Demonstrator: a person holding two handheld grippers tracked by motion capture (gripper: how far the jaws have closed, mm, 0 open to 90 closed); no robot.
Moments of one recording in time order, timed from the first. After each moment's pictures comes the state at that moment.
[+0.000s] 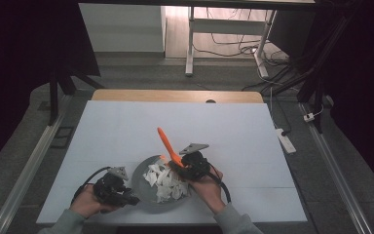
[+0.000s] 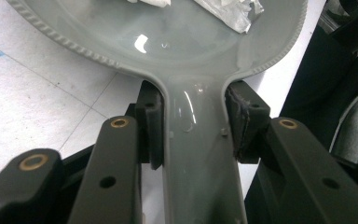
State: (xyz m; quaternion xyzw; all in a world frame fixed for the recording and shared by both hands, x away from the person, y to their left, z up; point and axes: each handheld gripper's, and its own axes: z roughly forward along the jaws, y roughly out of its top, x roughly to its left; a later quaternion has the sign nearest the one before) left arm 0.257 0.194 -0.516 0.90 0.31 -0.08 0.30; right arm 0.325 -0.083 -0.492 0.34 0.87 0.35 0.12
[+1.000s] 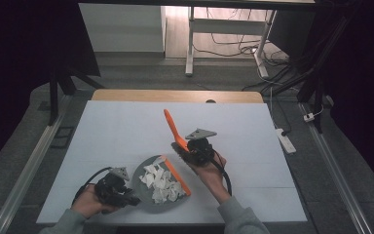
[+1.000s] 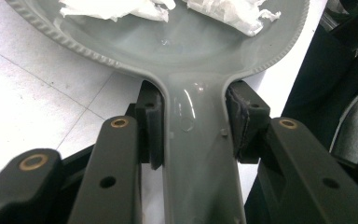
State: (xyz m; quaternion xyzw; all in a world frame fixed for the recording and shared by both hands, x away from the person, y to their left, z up) left arm 0.259 0.192 -0.519 0.90 0.31 -0.08 0.29; right arm 0.360 -0.093 -0.473 0.34 0.84 0.40 0.16
